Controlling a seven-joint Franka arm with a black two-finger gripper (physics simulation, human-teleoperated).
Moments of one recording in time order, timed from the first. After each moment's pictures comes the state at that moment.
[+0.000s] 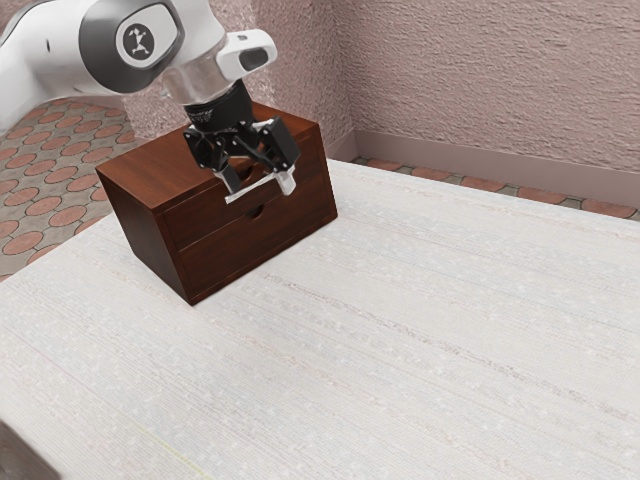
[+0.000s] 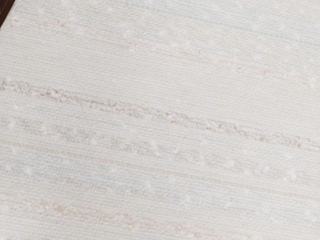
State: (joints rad) arm 0.40 0.20 -0.34 -1.22 -0.02 1.57 -0.11
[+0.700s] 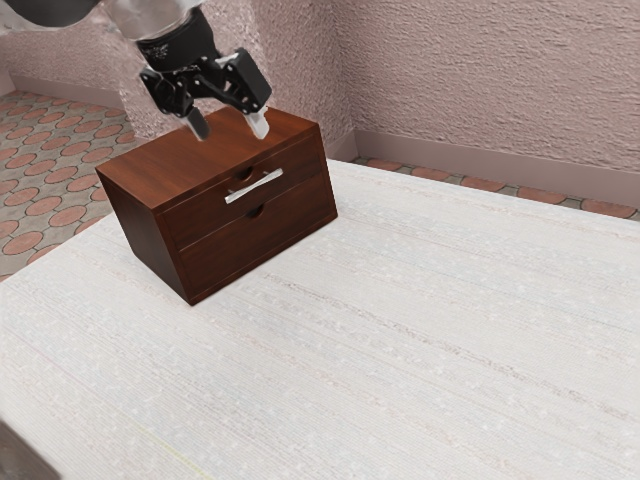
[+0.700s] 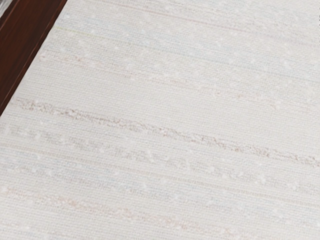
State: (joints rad) arm 0.40 0.19 -0.38 -1.05 0.01 1.47 -0.14
